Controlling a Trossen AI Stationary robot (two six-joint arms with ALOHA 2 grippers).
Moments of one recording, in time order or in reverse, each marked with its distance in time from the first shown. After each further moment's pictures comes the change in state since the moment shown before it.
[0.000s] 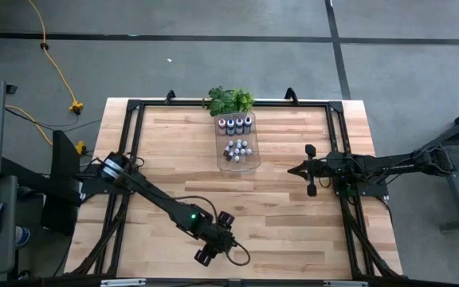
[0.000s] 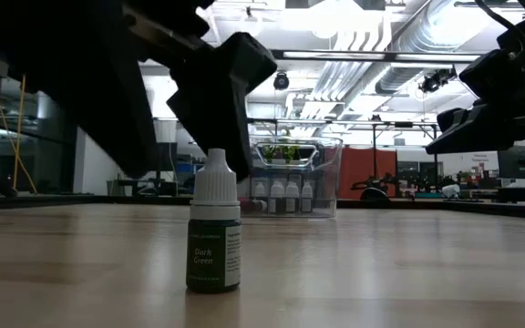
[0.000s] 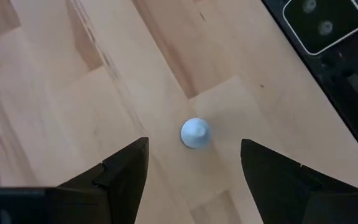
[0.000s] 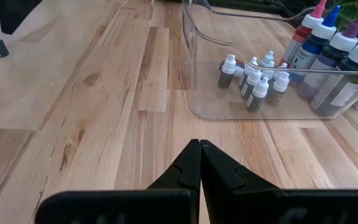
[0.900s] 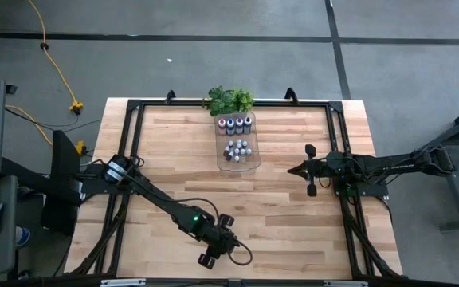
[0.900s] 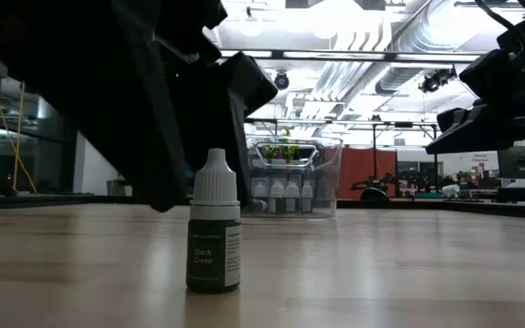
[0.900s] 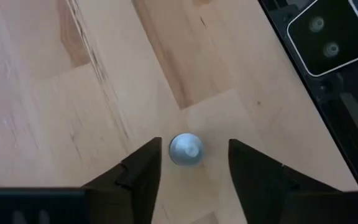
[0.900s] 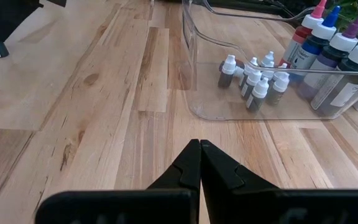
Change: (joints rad) left arm -0.004 0.043 0.006 0.054 0.029 -0.113; right arm 0.000 0.000 0.000 0.001 0.000 0.000
